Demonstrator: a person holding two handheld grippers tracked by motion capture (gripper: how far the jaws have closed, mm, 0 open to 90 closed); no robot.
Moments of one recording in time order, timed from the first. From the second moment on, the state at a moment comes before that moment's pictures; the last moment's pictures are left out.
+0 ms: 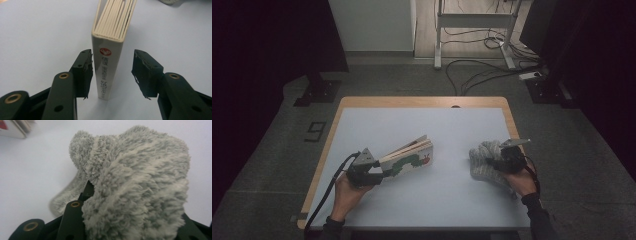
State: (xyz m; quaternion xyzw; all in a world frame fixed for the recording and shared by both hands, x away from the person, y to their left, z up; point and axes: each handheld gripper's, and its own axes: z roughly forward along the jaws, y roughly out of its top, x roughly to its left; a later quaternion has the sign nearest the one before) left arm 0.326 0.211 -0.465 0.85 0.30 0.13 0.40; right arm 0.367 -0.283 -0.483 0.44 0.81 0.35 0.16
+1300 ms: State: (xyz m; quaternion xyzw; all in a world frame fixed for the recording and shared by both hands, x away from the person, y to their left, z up) left arm 0.323 0.215 -0.464 0.85 0.30 0.14 0.40; right arm 0.328 -0.243 -0.439 0.34 0.84 0.40 0.15
